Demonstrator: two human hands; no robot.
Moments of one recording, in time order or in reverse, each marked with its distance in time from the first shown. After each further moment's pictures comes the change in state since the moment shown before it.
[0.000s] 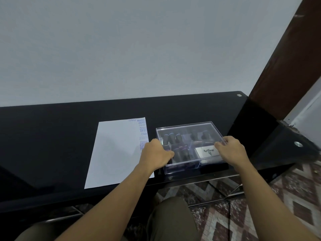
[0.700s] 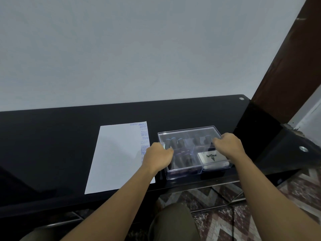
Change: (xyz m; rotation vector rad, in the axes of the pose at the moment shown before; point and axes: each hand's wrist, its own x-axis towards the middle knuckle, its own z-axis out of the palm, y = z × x) left_hand 0.006 0.006 0.001 -0.198 -0.019 -0.079; right_hand 0.022 -0.028 0.000 -0.094 -0.028 -0.011
